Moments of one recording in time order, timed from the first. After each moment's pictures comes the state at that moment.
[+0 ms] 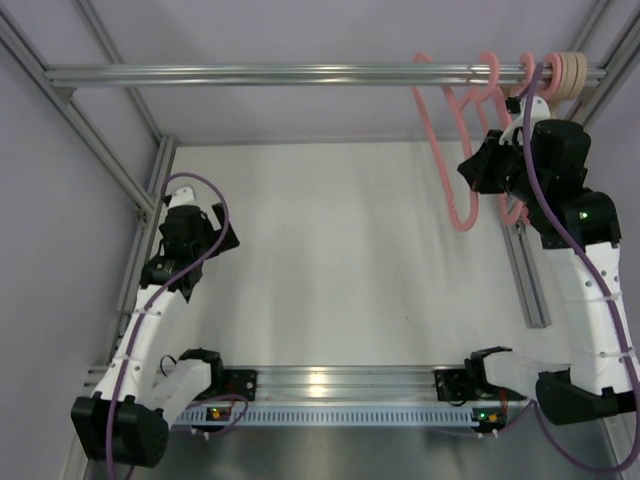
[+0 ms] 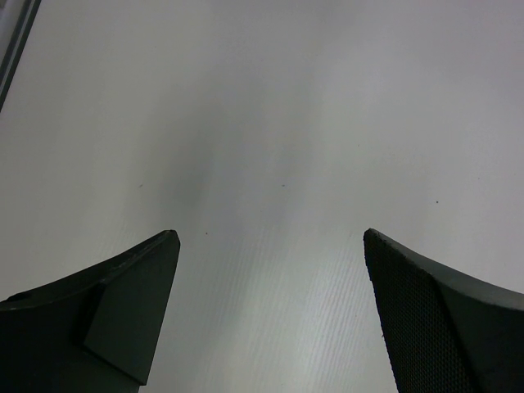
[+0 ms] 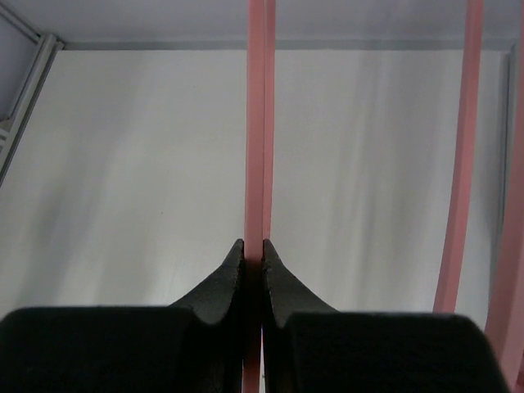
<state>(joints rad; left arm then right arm) -0.10 0.93 0.83 -0.50 -0.20 -0.37 0.20 1.13 1.64 -0.87 -0.11 0.20</state>
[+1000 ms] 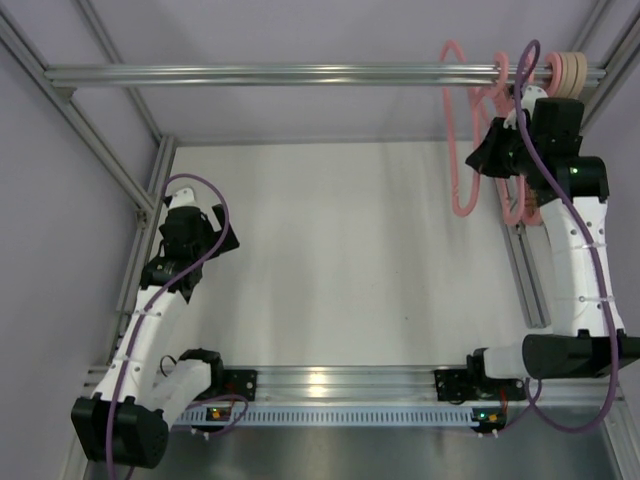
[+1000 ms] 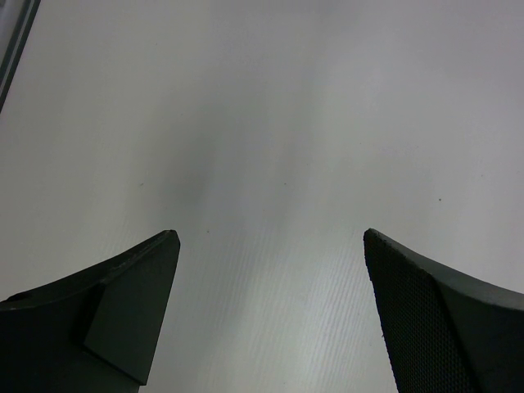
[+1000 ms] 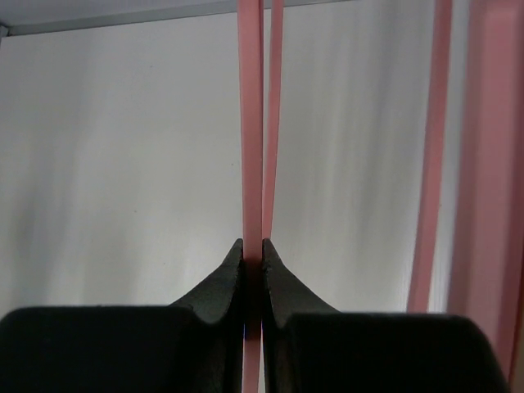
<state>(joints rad) -0.10 0.92 0.82 -0.50 -0.20 -0.36 0.03 1.36 1.75 -0.93 -0.23 0.19</state>
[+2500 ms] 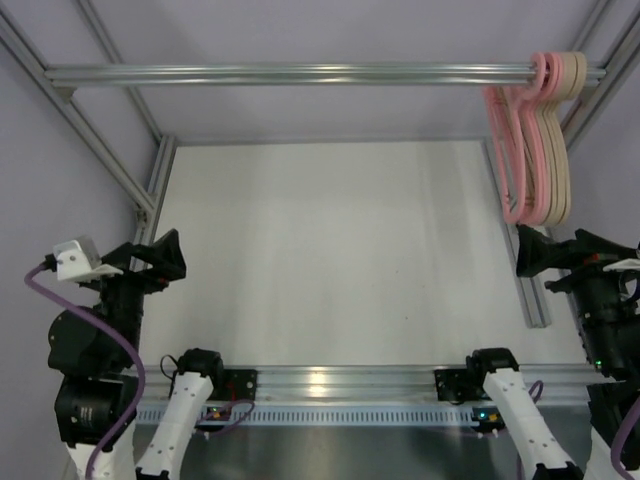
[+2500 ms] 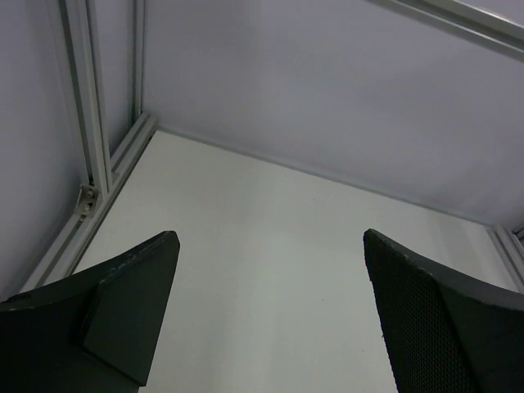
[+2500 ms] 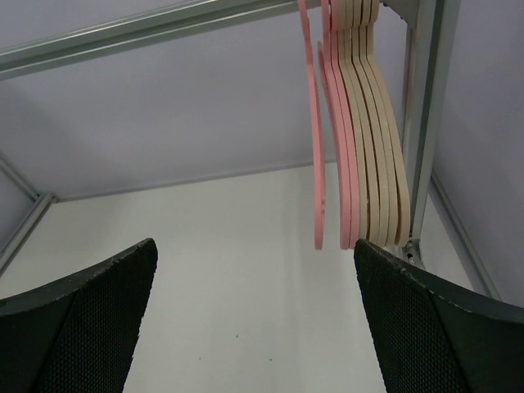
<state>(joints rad) -0.10 0.41 1.22 -0.73 -0.19 -0.30 0.06 0.50 1.48 -0.87 0.05 0.21</state>
